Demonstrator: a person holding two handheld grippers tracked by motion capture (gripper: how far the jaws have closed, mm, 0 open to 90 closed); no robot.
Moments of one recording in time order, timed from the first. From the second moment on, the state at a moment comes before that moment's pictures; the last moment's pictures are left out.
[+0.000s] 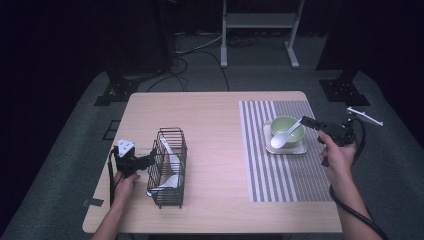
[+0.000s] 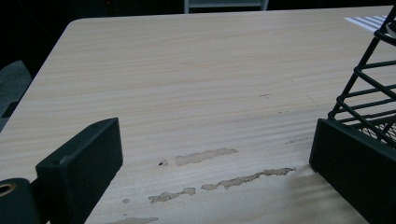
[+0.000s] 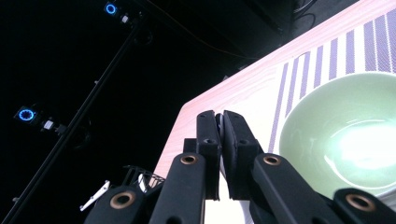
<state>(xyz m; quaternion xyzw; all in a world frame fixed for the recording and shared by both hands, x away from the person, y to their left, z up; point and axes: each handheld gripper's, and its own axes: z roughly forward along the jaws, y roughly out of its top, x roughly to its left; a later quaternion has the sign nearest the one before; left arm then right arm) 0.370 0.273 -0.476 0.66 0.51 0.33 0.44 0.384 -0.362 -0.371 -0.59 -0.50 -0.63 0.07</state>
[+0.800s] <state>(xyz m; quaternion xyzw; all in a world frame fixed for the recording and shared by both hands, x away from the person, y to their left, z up) 0.370 0.273 -0.476 0.66 0.51 0.33 0.43 0.397 -0.381 -0.366 -0.62 -0.47 -0.63 0.04</state>
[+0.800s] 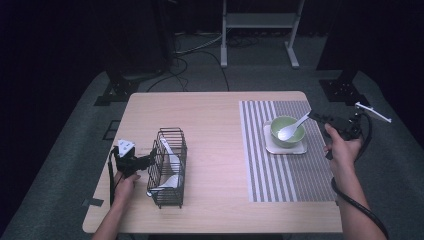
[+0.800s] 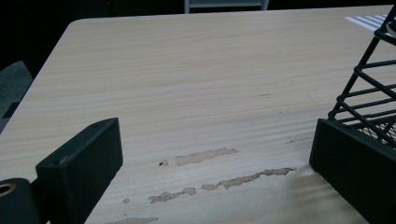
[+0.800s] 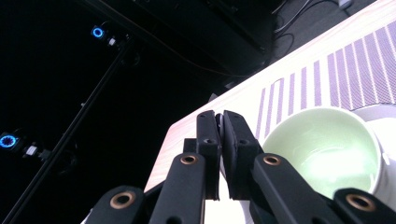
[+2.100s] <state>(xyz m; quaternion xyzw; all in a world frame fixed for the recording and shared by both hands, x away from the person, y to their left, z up) 0.370 0.273 -0.476 0.66 0.51 0.33 0.44 0.420 -0.390 -0.392 -0.65 -0.43 -0.62 0.01</state>
